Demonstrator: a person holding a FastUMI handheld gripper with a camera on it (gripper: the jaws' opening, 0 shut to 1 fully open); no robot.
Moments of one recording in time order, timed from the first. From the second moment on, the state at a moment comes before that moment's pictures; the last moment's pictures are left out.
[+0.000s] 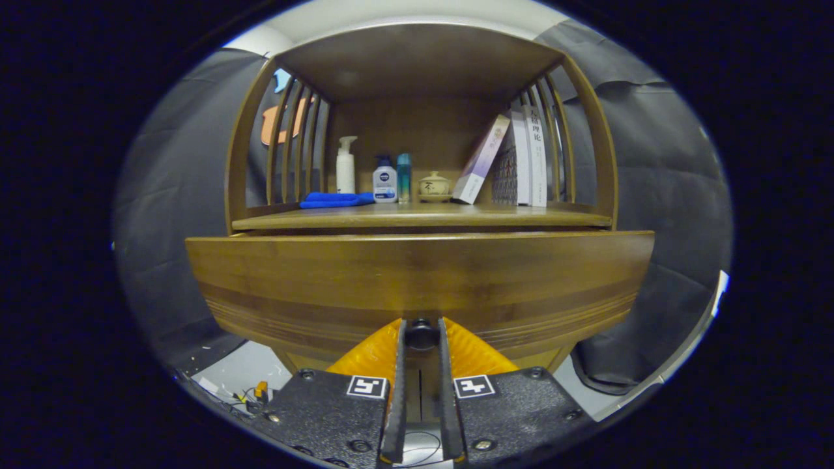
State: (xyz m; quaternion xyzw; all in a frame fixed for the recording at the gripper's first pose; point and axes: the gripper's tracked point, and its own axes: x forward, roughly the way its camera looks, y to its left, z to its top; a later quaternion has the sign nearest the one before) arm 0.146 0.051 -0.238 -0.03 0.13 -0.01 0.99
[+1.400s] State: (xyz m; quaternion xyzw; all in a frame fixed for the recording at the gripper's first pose) arm 0.037 0.053 -0.250 -0.03 0.15 0.01 0.99
